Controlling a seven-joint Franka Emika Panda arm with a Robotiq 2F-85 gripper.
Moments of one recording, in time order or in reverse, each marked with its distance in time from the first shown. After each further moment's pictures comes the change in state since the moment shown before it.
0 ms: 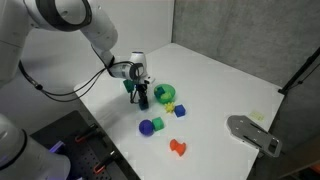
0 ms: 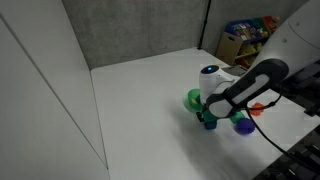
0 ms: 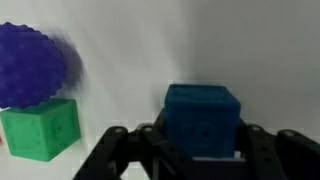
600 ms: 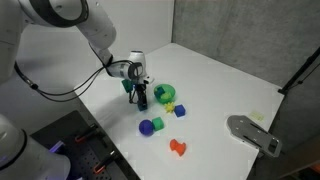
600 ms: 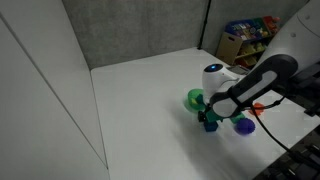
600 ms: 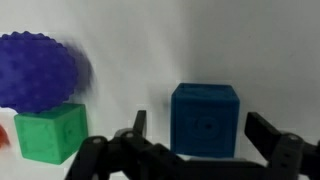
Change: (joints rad) arm -0.010 -0.046 0.009 -0.056 0.000 0.004 -0.024
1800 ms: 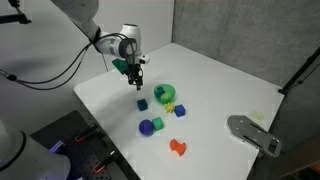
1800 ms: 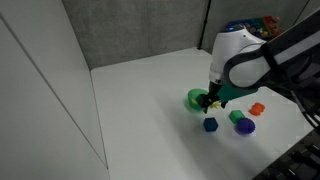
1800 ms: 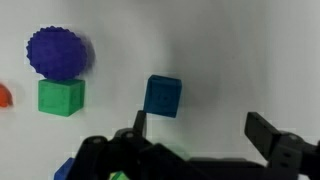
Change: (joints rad) arm -0.152 -0.342 0.184 -0.144 0.021 -0.109 -0.198
